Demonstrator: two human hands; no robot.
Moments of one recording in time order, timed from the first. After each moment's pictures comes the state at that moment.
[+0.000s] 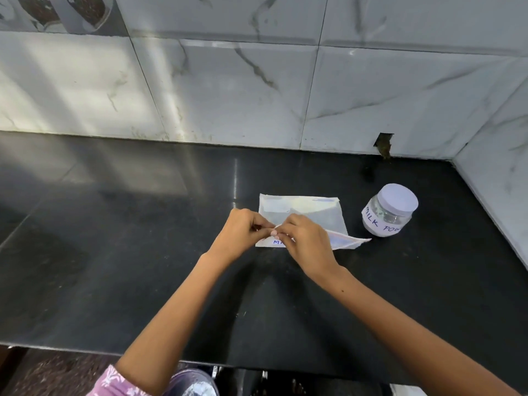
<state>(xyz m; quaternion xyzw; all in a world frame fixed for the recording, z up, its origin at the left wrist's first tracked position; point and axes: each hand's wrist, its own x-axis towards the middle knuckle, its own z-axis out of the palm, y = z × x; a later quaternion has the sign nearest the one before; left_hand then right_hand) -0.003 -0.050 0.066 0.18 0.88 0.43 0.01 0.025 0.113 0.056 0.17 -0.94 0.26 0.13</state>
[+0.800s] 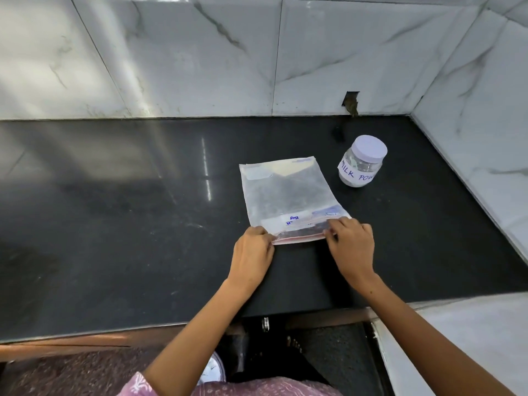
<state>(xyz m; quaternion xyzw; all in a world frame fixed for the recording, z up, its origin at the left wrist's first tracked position) 0.095 -0.024 0.003 0.19 0.93 0.30 -0.03 0.120 0.180 -0.001 -0.09 -0.98 0.08 0.18</state>
